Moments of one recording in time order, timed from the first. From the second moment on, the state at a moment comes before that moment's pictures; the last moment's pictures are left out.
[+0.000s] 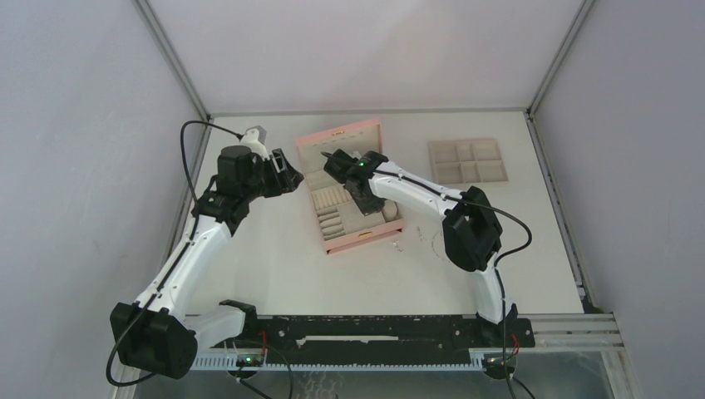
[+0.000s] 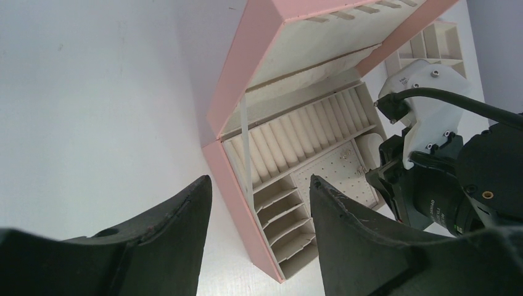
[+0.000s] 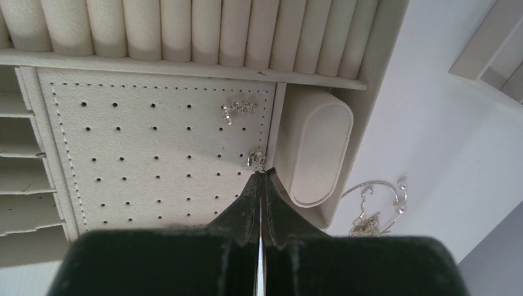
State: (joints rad) left arm -0.23 1.11 0.96 -0.35 0.16 -0.42; right arm 0.86 2.06 1.81 -1.12 0.38 0.31
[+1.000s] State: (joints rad) left arm -0.23 1.13 0.96 -0.35 0.16 -0.42; right arm 0.86 2.08 1.83 -1.14 0.40 0.27
